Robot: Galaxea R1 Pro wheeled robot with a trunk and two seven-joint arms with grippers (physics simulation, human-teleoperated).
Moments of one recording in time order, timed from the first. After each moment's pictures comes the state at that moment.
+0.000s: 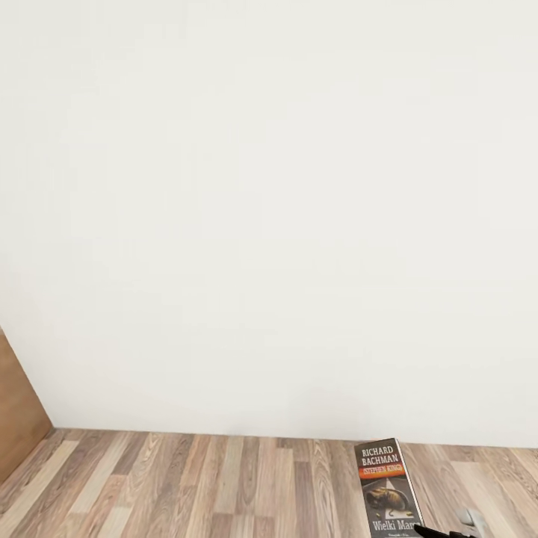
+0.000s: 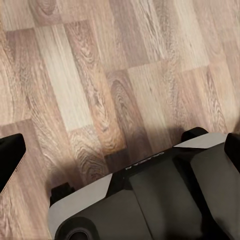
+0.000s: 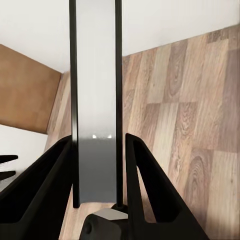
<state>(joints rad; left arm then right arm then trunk) -0.37 0.05 0.05 -0.02 -0.22 -0.13 -0.44 -0.39 -0.44 -0.12 -0.14 -0.26 0.06 1.17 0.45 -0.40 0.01</state>
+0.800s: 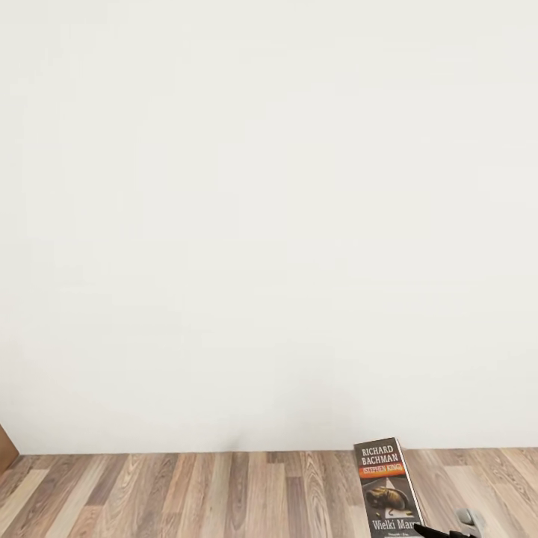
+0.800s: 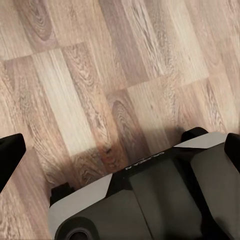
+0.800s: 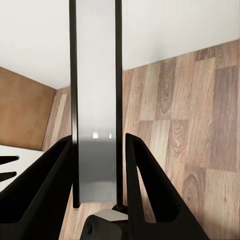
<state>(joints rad) -0.37 0.05 0.05 -0.02 -0.22 -0.13 -0.44 -0.39 -0.44 -0.13 -0.14 -0.26 0.06 1.18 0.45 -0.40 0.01</state>
